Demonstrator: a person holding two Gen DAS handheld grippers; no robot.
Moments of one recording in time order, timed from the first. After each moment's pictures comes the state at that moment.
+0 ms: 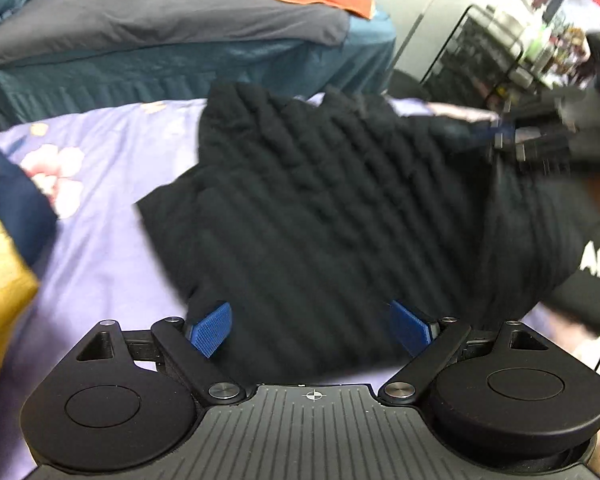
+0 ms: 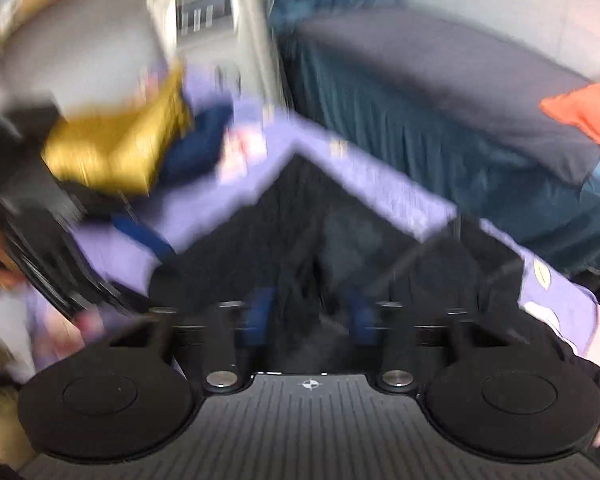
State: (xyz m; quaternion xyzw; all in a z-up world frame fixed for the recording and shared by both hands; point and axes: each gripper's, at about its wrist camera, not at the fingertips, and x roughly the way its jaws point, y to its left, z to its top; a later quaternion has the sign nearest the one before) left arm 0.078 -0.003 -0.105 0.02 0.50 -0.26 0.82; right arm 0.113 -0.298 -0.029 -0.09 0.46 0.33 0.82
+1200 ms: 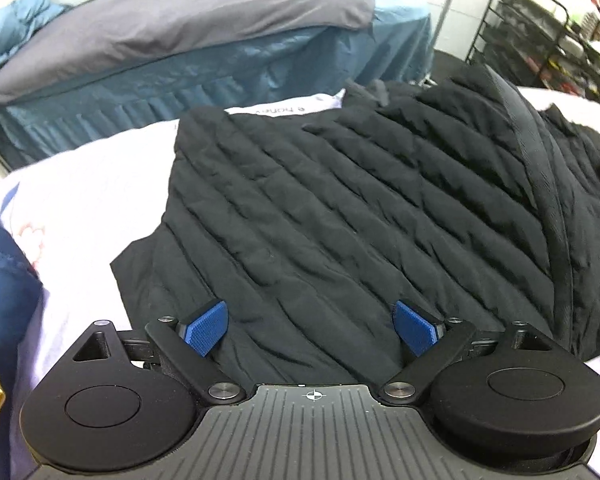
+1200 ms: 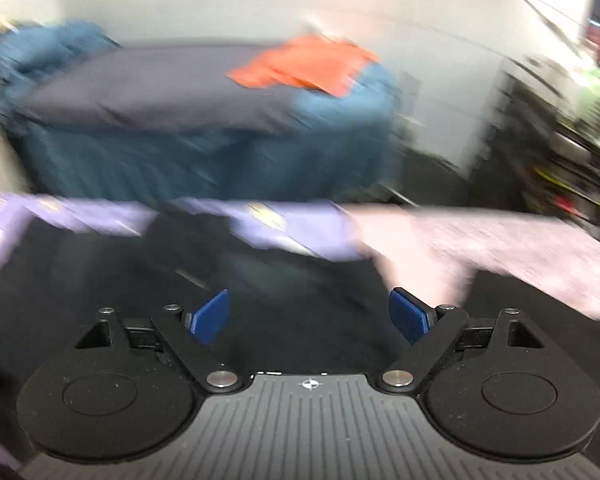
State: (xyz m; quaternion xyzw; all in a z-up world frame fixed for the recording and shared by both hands) left arm 0.149 -0.085 -0.151 0.09 0.50 -0.19 0.84; right arm 0.082 -0.423 -0.073 0.01 0.42 -0.11 0.90
